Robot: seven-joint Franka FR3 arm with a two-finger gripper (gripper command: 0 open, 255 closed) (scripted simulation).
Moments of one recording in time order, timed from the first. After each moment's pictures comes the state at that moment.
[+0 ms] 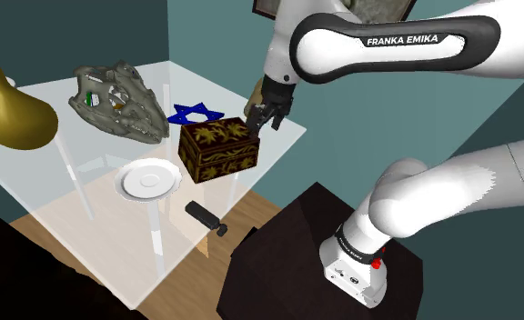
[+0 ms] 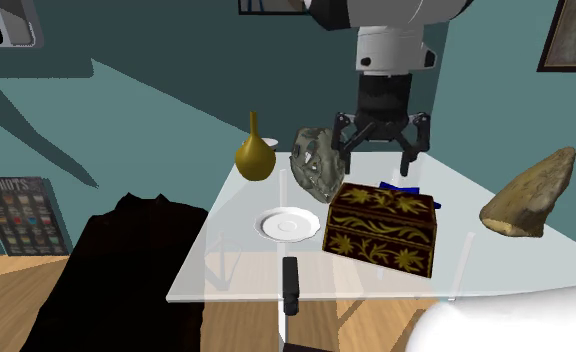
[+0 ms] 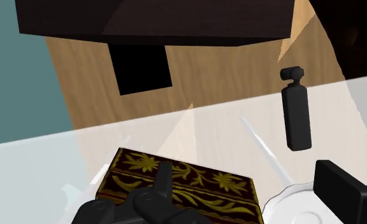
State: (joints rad) arm 0.07 -0.63 0.21 -2.53 0.10 1.94 0.18
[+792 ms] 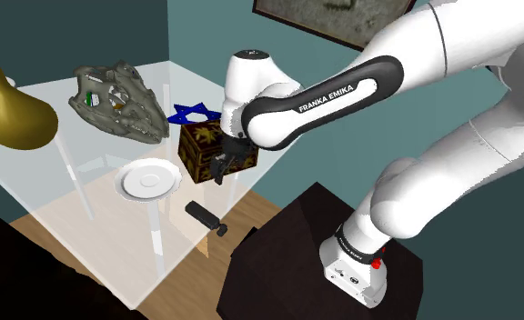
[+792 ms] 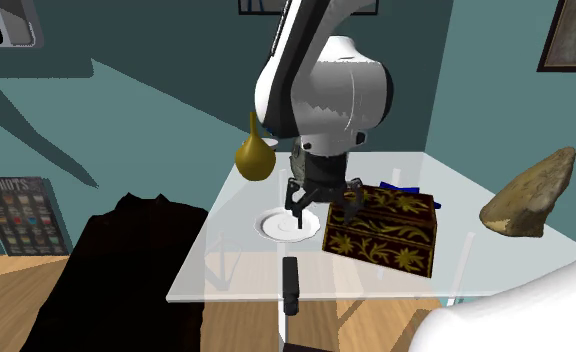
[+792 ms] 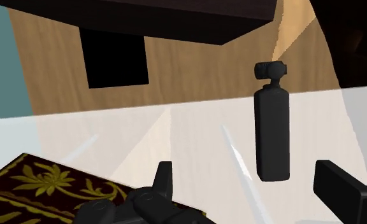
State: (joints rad) arm 0.12 -0.28 0.37 -2.59 0.11 2.33 0.27
